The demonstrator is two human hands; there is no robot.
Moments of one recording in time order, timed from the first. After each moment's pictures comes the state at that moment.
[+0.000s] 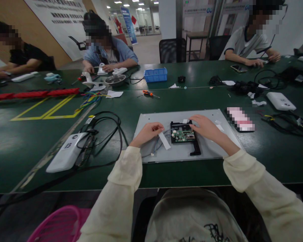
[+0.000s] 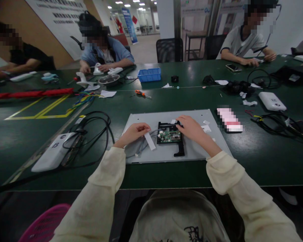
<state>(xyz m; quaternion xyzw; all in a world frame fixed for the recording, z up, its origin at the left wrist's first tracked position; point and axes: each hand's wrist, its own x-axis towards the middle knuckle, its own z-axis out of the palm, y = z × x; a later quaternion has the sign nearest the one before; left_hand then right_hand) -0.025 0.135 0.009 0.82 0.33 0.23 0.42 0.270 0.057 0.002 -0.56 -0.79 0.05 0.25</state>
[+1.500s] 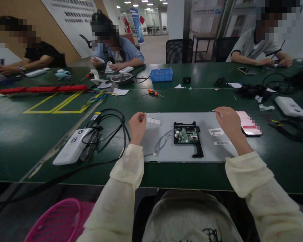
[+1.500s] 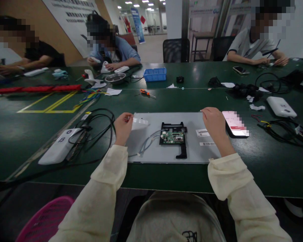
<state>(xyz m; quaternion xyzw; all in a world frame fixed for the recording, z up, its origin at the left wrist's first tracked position) -0.053 0.155 0.004 0.70 0.57 0.41 0.10 0.331 0.056 0.008 -0.68 -0.67 -0.13 0.26</state>
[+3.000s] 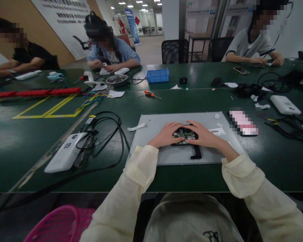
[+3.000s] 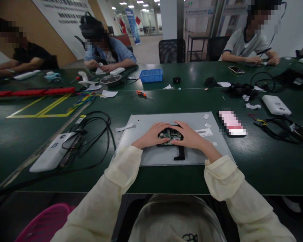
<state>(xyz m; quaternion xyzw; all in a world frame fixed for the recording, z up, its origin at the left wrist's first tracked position) 0.039 0.119 0.003 0.93 0.25 0.15 0.21 0.261 0.040 -0.003 -0.51 -0.81 0.19 0.21</state>
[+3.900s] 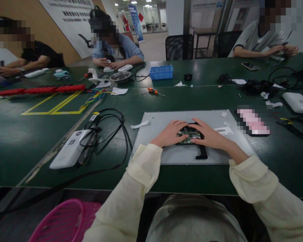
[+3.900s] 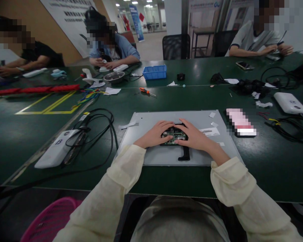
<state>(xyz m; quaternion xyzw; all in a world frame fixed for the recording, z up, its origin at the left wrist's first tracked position) 0.038 0.113 0.007 0.94 0.24 0.13 0.18 0.260 0.039 -0.010 -0.51 -0.81 0.20 0.22</state>
